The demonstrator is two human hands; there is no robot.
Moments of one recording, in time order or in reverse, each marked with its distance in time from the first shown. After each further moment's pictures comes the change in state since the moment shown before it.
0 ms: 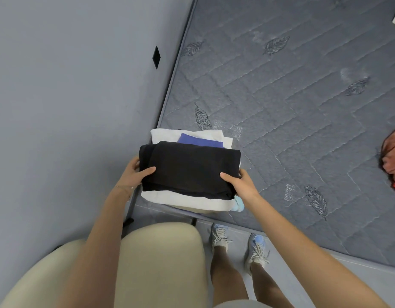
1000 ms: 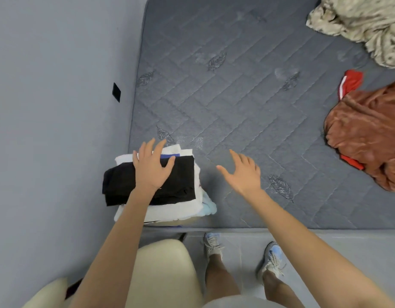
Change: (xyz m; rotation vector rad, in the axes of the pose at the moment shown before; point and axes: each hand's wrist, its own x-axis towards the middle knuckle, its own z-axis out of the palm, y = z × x) left_hand -0.048 0.090 0.169 1.073 0.202 0.751; right_hand -0.048 -0.034 -0.124 -0.932 0.448 -0.351
